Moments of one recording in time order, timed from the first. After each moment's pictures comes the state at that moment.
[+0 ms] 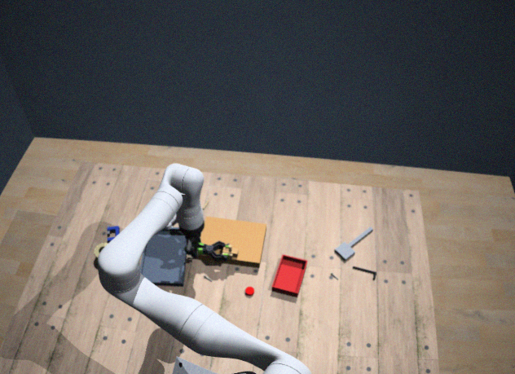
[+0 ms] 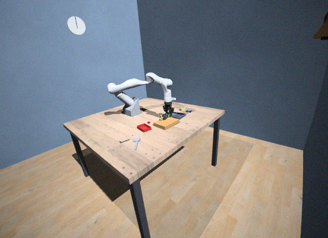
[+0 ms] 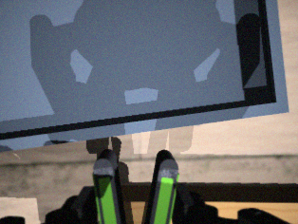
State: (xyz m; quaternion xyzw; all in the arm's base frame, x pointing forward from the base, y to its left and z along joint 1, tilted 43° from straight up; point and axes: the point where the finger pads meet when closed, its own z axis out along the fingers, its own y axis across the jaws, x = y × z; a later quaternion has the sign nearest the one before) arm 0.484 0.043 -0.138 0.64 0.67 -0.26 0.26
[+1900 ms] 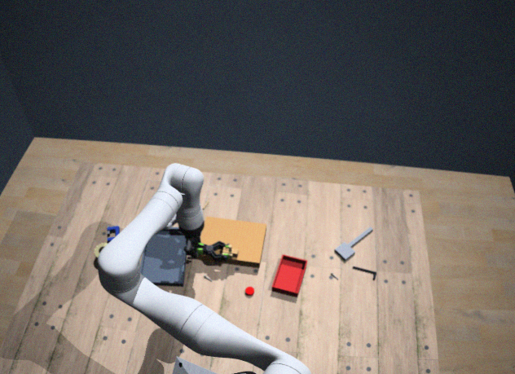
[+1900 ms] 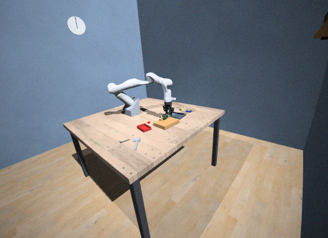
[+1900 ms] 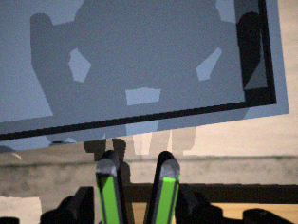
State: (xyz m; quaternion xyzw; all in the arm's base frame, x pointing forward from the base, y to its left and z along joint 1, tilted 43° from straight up) arm 0.484 0.044 -0.138 0.64 0.67 -0.26 0.26
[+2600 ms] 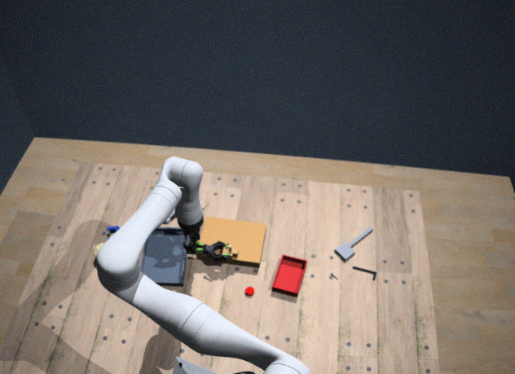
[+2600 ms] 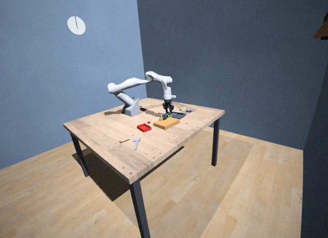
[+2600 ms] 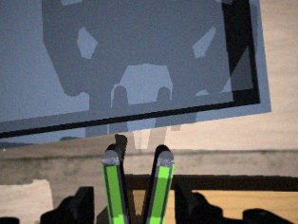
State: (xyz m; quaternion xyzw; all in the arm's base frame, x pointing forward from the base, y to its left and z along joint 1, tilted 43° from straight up) arm 0.483 0.060 -0.120 0.64 0.67 -0.26 0.26
